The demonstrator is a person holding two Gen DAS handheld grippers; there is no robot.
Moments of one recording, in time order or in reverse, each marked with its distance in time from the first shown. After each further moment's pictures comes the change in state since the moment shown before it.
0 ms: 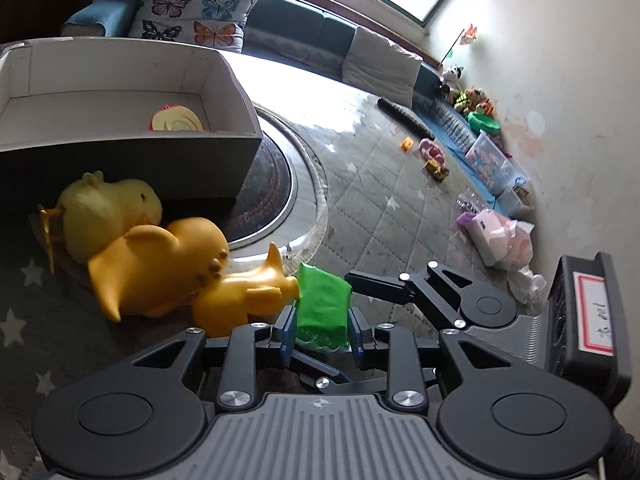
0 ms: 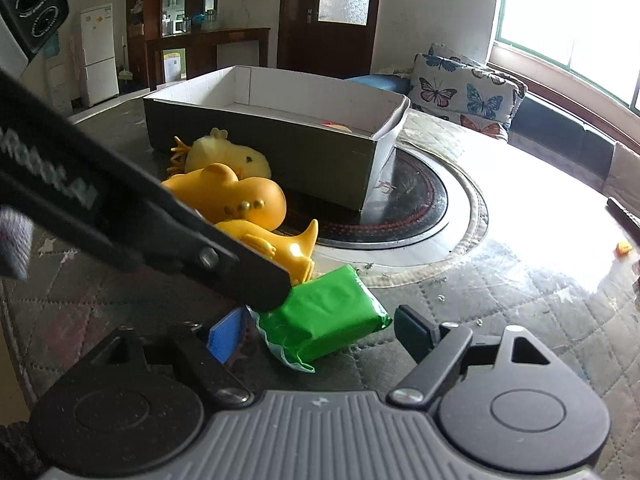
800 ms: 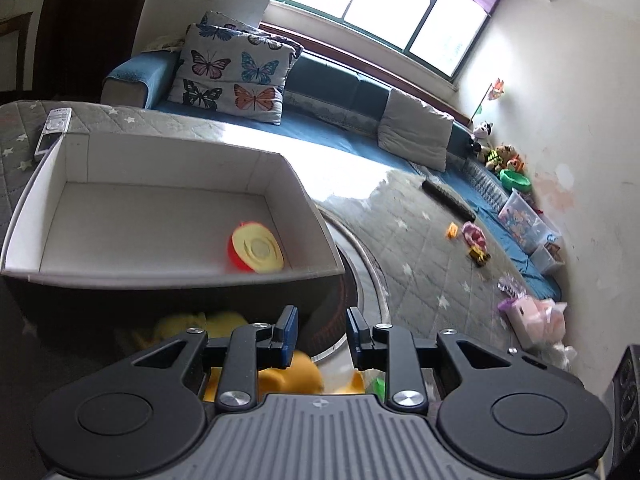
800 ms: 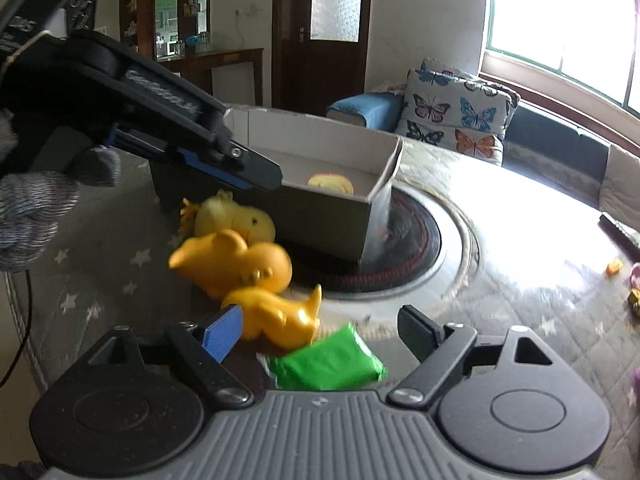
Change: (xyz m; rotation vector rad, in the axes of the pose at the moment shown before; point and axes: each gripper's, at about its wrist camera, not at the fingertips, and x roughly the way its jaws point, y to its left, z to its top) left arm -0.041 0.037 0.053 -0.019 -0.177 0.099; right arm -0.026 0.000 0.032 0.043 -0.038 0.004
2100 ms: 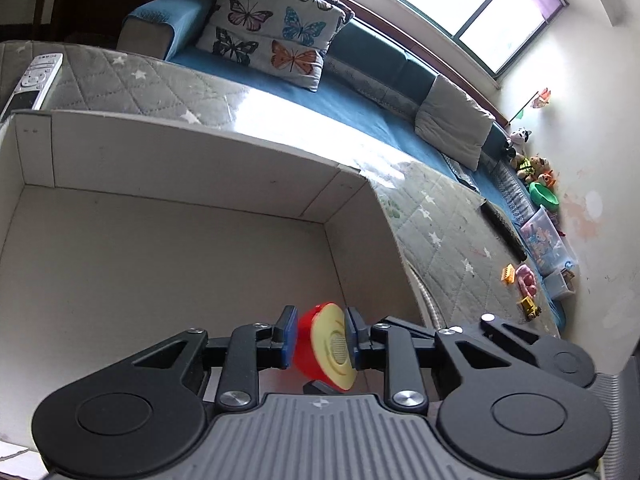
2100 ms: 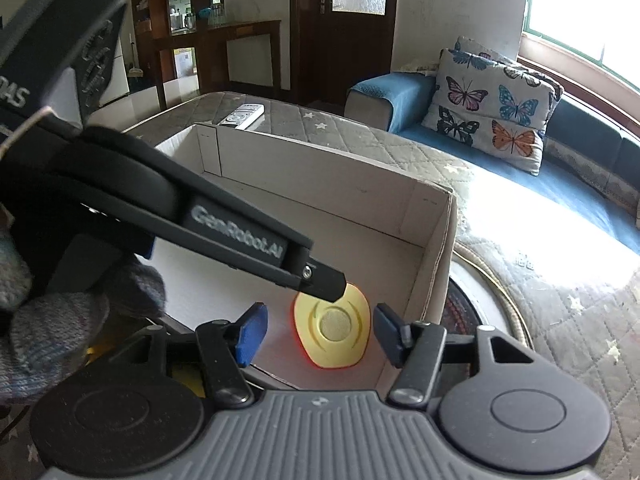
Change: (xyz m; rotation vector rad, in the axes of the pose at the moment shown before) left arm 0.113 0.086 0.082 -0.174 0.115 0.012; right arm 0.154 -0.008 0.121 -0.036 0.082 0.068
